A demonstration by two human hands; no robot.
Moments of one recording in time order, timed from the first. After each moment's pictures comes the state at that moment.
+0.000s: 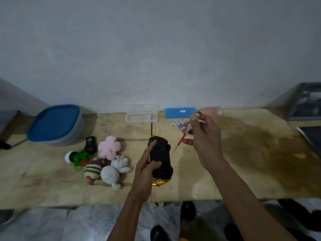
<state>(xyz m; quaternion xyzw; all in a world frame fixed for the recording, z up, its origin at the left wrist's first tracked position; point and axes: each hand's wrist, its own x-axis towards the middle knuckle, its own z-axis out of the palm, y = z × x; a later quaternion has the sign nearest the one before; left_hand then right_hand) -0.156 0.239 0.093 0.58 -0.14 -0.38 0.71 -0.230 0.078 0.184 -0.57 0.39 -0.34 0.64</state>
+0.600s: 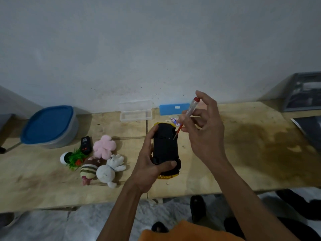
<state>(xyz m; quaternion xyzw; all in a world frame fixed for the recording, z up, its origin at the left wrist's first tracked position) -0.166 0.220 0.138 0.58 -0.28 -0.41 0.65 -0.258 0.082 0.208 -0.69 0.30 -0.40 0.52</state>
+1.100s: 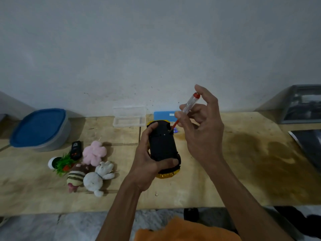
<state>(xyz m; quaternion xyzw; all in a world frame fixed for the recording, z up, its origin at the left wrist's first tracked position) -0.177 0.164 0.162 0.56 -0.25 -0.38 0.69 -0.257 0.033 0.221 -0.71 0.22 -0.47 0.47</state>
